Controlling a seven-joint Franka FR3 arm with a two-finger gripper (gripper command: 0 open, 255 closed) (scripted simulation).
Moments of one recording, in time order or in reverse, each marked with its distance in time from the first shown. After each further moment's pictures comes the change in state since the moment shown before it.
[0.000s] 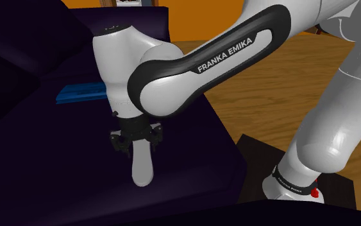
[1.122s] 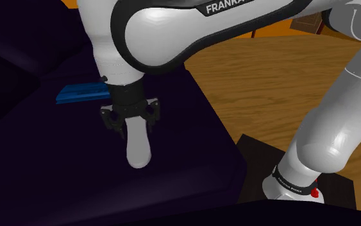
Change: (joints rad) arm -0.005 -0.052 -0.010 0.168 0.034 -0.208 -0.027
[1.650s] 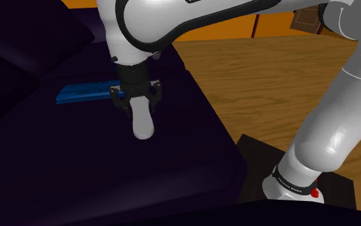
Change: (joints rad) arm -0.064 0.022 -0.071 0.049 -0.018 -0.032 -0.128
